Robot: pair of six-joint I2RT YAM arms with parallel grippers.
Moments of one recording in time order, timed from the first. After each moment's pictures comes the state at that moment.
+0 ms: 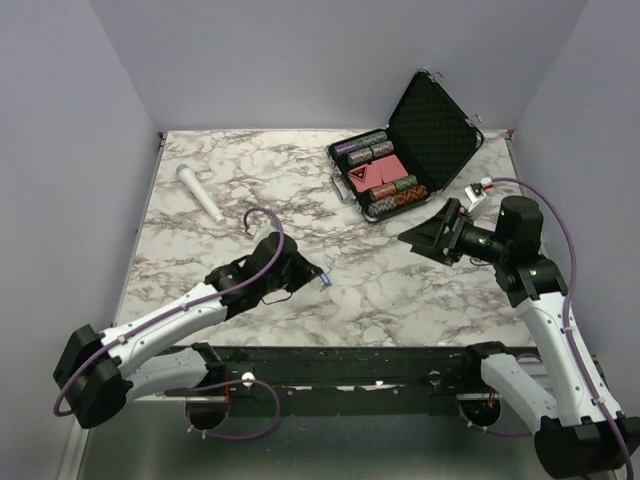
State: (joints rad) left arm -0.84 1.10 0.68 -0.28 -0.13 -1.29; right arm 0.12 0.85 0.86 -0.52 -0.75 0.77
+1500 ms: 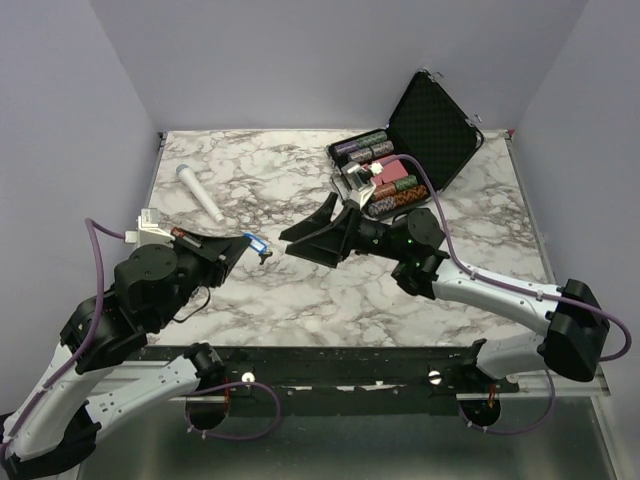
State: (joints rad) left arm -0.87 0.61 1.20 -0.91 -0.43 -1.46; right arm 0.96 1.34 0.95 0.83 -0.51 1.00
